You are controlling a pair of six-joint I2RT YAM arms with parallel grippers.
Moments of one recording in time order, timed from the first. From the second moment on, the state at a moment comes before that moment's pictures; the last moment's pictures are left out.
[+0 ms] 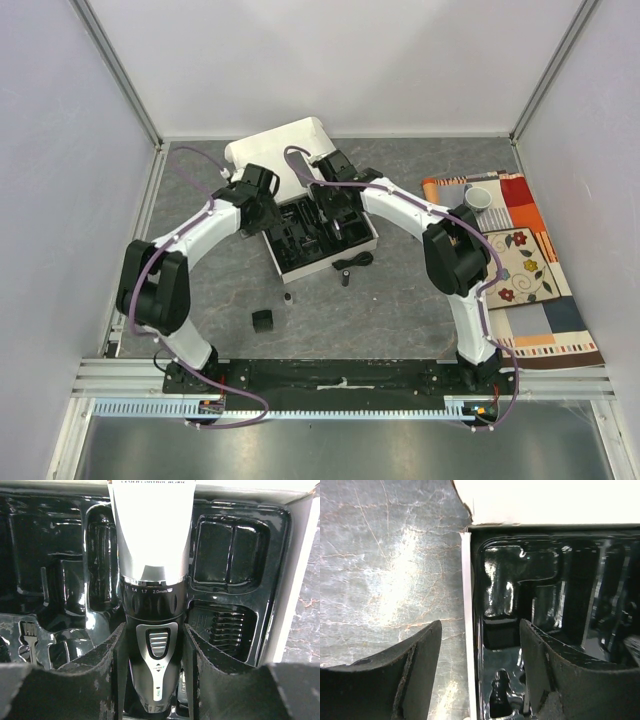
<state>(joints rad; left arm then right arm) -0.37 1.69 1.19 -0.56 -0.27 -0.73 0.66 2.12 1.78 -0.58 0.05 0.21</state>
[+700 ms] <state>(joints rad) -0.37 1.44 1.20 -0.60 -0.29 -0.68 0.66 2.16 1.83 -0.61 0.06 0.24</state>
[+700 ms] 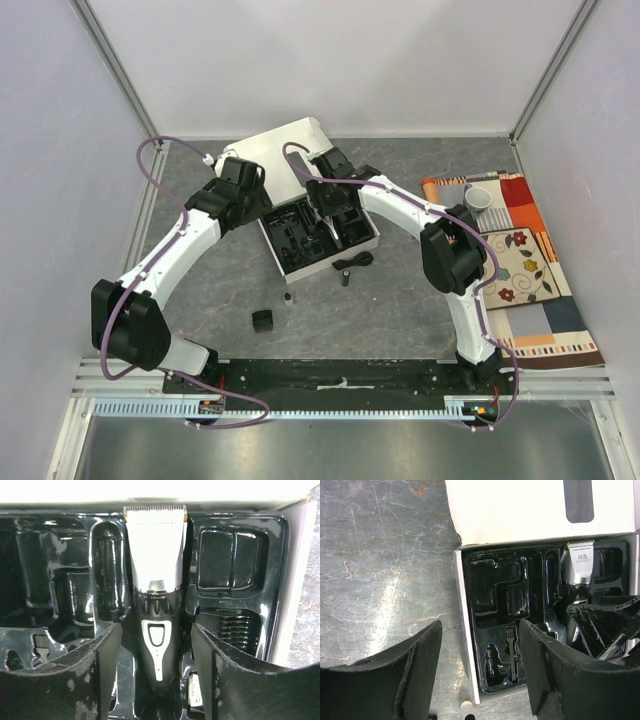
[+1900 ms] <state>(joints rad) -0.37 1.43 1.16 -0.59 -0.29 -0.65 0.68 2.24 1.91 -0.51 0.18 0.22</state>
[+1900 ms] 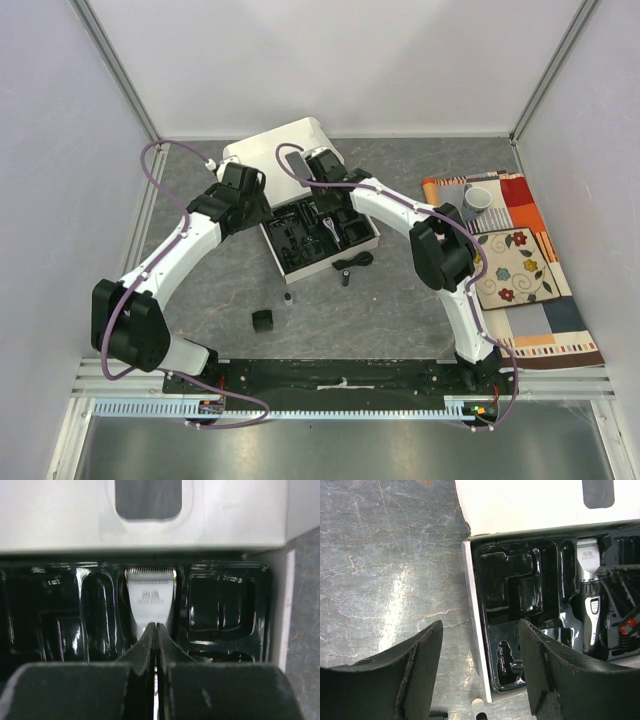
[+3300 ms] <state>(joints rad) -0.37 1.11 1.02 -0.53 0.14 -0.41 0.85 1.22 0.79 -0.31 0.13 0.22</state>
